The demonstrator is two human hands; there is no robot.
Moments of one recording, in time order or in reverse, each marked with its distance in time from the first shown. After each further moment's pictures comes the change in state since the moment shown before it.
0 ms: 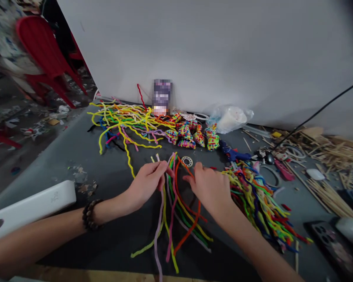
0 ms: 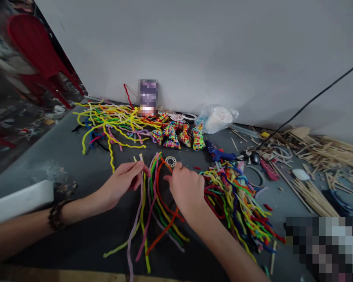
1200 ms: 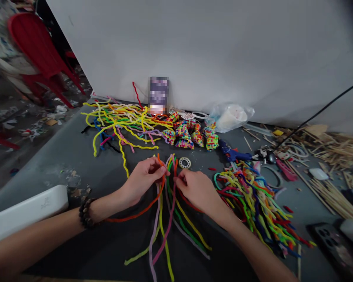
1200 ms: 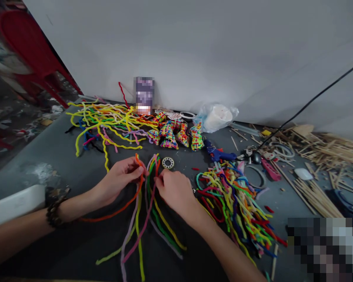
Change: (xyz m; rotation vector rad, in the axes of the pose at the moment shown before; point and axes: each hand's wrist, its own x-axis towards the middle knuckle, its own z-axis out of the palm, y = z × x) left_hand 0.020 -0.014 -0.006 -0.182 -0.035 -0.003; right_hand 0.014 0.000 0.017 0.266 -0.183 -0.167
